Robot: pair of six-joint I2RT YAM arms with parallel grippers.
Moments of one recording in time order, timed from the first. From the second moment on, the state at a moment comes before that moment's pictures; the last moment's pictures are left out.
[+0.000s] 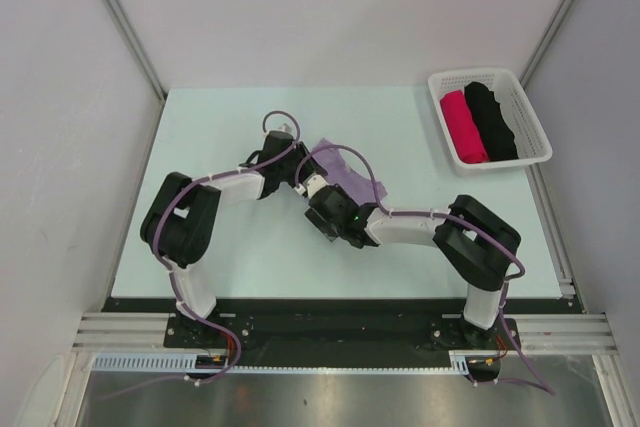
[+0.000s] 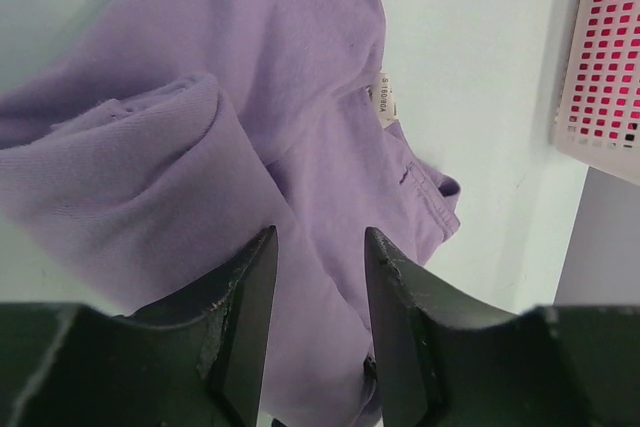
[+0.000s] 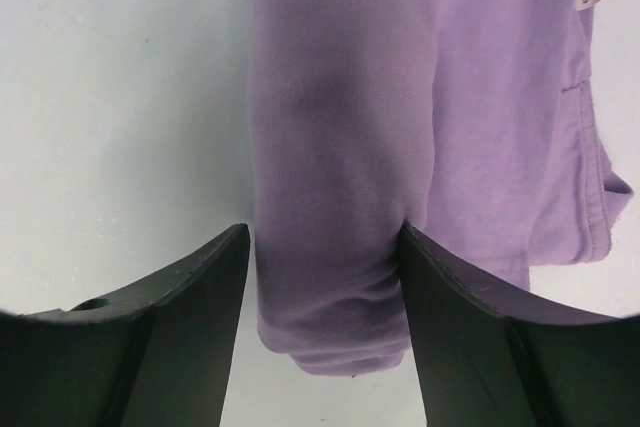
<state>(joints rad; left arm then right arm) -0.44 1.83 1.04 0.11 0.18 -0.89 0.98 1.82 1.06 -0.10 0.40 0.02</state>
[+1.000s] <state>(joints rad) -0.42 1.12 0.44 -0.01 0.15 -0.90 0.85 1.73 0.88 0.14 -0.24 0.22</state>
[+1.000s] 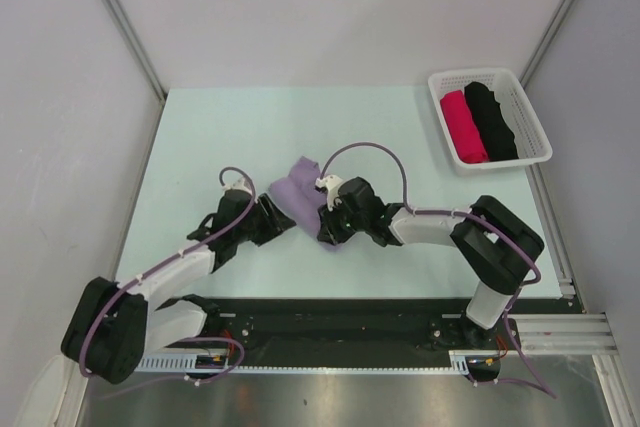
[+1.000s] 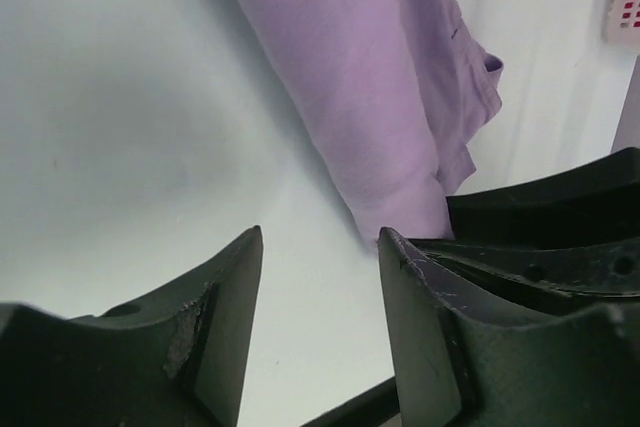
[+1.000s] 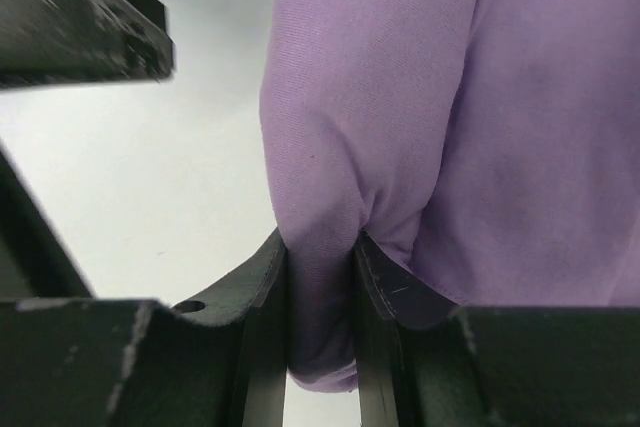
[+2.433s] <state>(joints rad) -0.56 1.32 0.54 -0.03 0.00 -0.94 0.79 1.76 0.83 0.26 -0.49 0.44</state>
